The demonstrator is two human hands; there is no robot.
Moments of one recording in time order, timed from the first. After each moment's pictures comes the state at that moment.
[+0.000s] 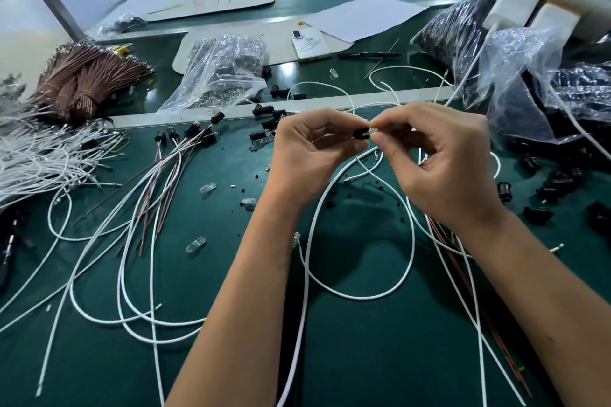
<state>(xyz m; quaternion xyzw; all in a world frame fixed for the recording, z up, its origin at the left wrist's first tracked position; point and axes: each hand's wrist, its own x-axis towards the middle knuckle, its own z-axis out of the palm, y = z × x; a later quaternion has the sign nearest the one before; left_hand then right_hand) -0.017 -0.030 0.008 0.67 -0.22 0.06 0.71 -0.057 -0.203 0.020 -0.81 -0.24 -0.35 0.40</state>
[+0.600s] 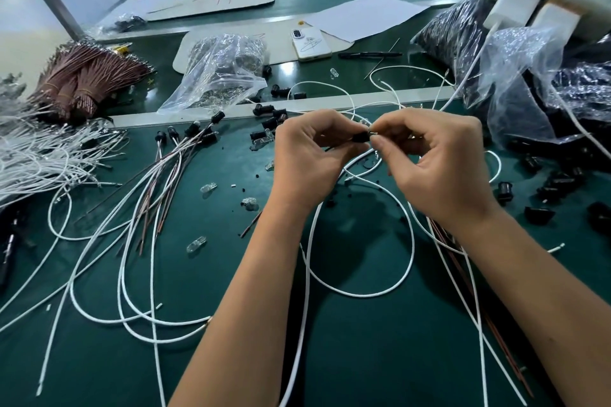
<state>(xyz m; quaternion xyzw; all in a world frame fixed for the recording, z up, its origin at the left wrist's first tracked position) -0.017 -0.033 0.005 0.73 -0.21 0.14 0.64 -0.053 -0.202 0.015 -0.83 -0.19 -0.33 0.41</state>
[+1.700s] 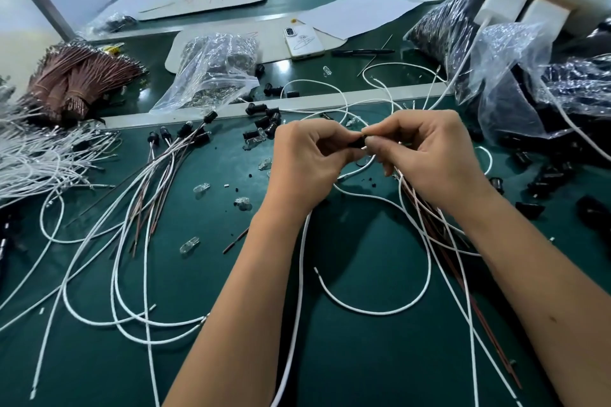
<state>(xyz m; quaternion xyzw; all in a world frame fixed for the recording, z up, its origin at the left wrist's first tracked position) -0.016 -0.035 -0.001 0.79 -0.19 0.14 0.57 -0.041 -0.215 0.008 -0.79 -0.15 -0.15 0.57</state>
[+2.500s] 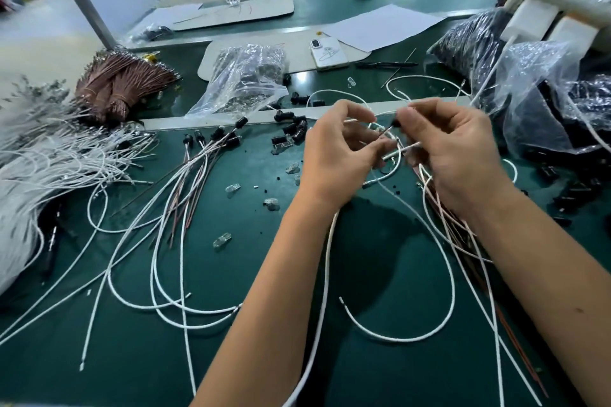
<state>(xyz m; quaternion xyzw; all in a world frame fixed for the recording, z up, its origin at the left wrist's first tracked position) -0.030 -0.041 0.027 0.75 -0.12 0.07 0.64 -0.037 -0.199 0.027 -0.66 -0.05 -0.13 0.74</state>
